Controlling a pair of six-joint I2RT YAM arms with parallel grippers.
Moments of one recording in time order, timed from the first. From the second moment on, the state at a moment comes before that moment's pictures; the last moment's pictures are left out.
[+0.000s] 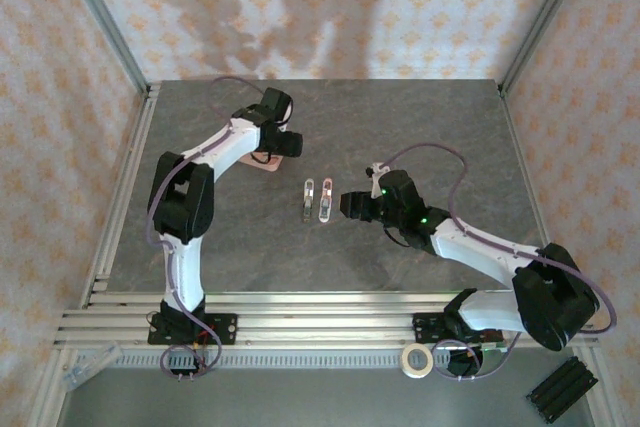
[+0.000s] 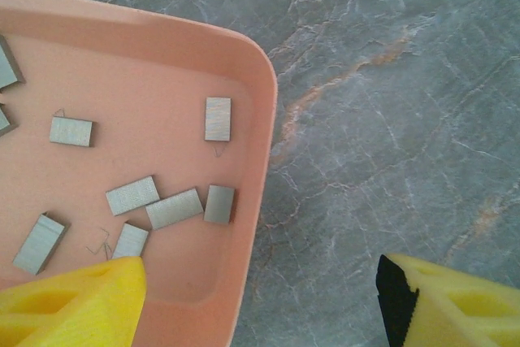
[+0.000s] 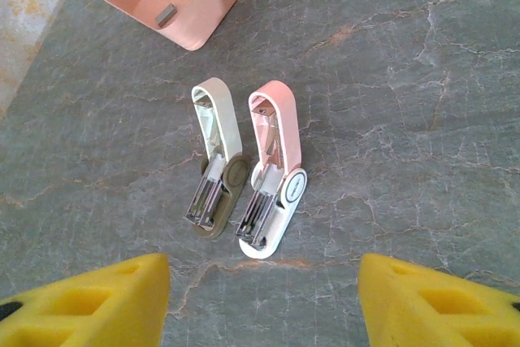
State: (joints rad) left arm -0.31 2.05 1.63 -0.68 -0.05 -0.23; right arm 0.64 1.25 0.61 0.03 -0.13 0.53
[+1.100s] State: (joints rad) left arm -0.30 2.14 1.69 -0.91 0.05 -0.15; right arm 0.64 1.30 0.65 0.02 -0.16 0.52
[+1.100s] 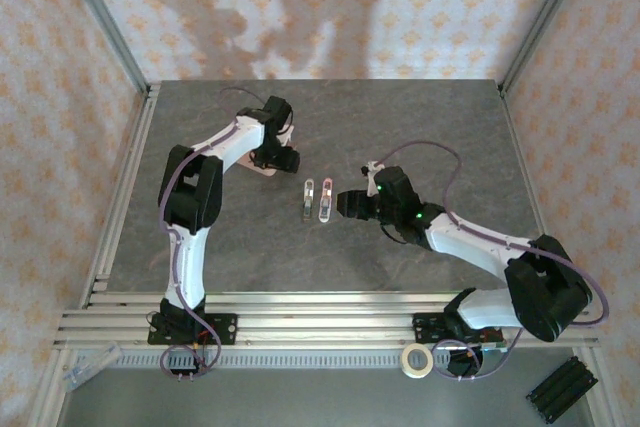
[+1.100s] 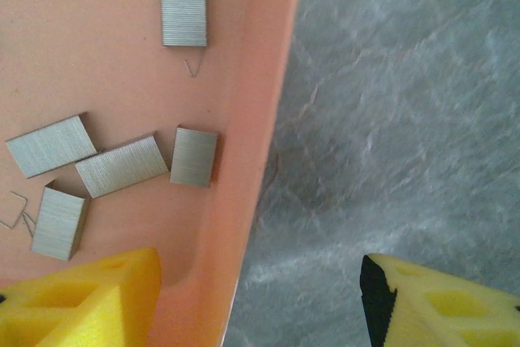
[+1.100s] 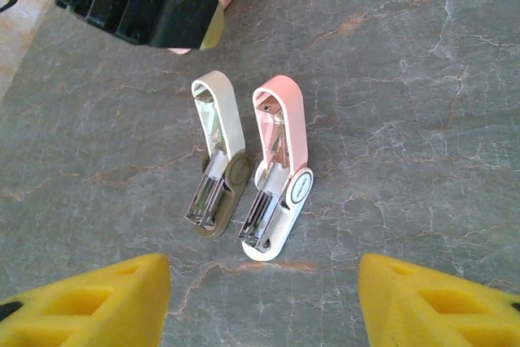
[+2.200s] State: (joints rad) left arm -0.30 1.68 1.11 -1.01 0.04 -0.12; right arm 0.64 1.33 0.67 0.02 -0.21 0.52
